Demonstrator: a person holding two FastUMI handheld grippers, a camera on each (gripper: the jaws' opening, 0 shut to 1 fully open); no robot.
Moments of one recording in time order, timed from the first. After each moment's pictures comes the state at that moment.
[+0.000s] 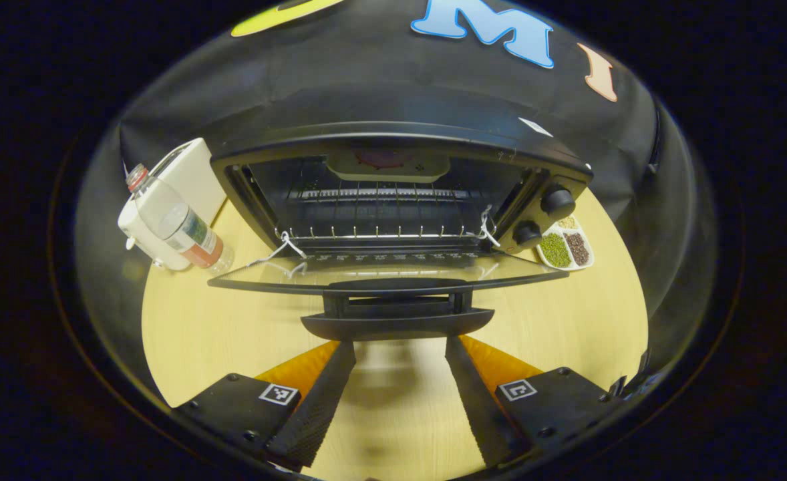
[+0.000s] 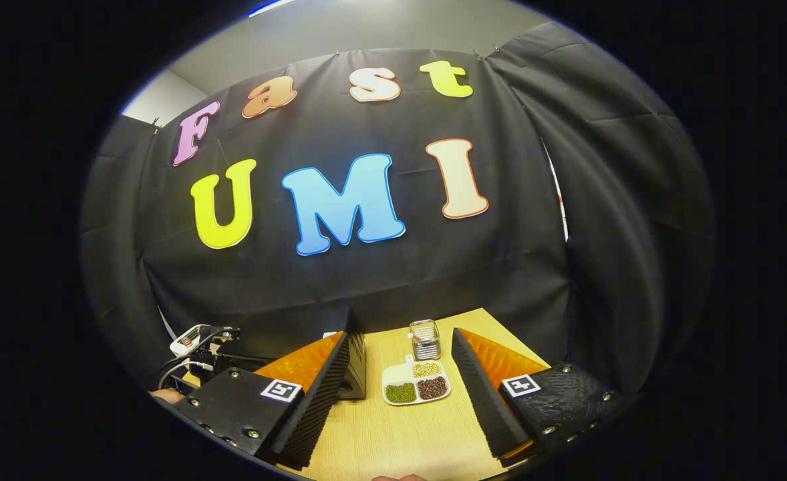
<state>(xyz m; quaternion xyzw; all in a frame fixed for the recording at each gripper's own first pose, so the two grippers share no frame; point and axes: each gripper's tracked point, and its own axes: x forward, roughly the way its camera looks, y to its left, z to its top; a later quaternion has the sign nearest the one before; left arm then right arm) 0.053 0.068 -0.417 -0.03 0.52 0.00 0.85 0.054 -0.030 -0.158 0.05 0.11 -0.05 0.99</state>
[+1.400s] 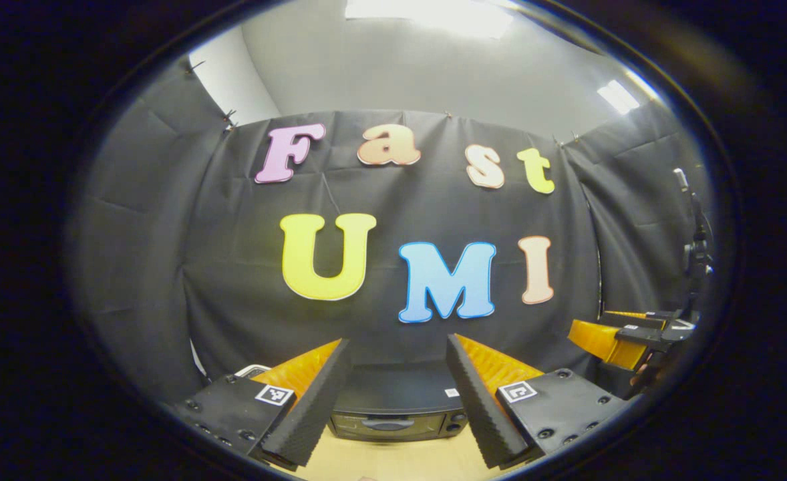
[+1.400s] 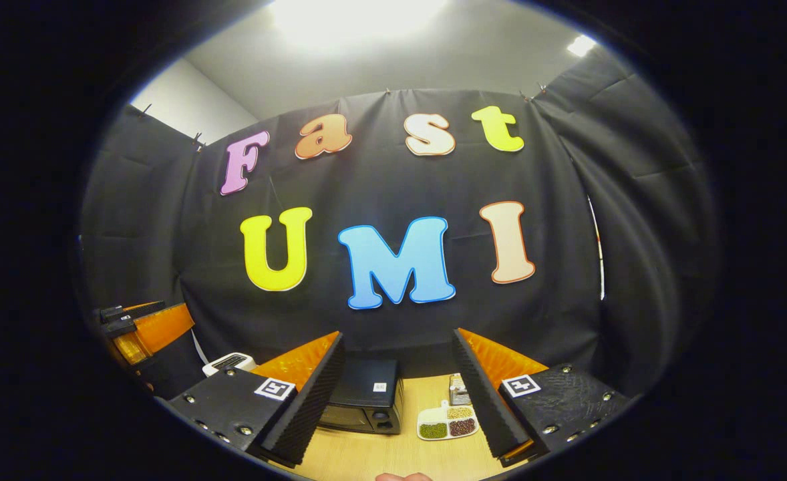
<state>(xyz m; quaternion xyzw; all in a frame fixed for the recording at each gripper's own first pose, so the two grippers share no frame) 0.008 0.045 0.015 0.00 0.00 0.02 1.00 0.055 0.043 -0.030 0.02 0.01 0.03 1.00</state>
